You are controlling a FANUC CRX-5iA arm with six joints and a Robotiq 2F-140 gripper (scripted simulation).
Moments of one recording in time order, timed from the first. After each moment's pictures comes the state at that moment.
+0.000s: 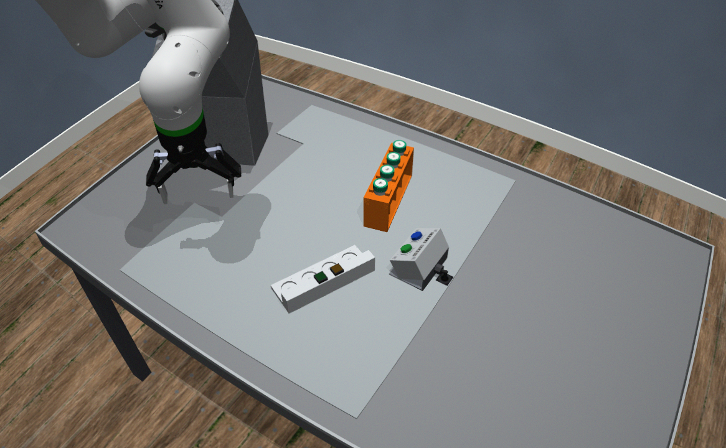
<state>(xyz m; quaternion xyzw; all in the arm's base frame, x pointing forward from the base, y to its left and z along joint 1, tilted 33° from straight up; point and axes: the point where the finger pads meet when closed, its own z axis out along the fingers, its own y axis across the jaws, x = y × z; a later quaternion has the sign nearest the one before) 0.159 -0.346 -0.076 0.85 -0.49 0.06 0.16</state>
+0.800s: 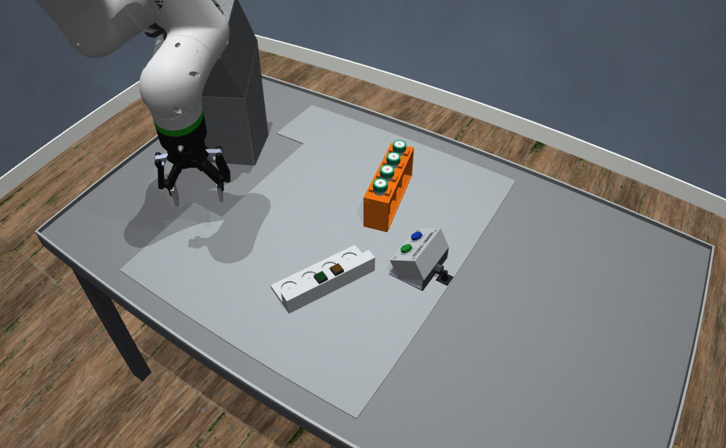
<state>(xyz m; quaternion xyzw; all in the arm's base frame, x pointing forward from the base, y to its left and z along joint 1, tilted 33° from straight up) 0.159 -0.346 -0.076 0.85 -0.49 0.06 0.16</state>
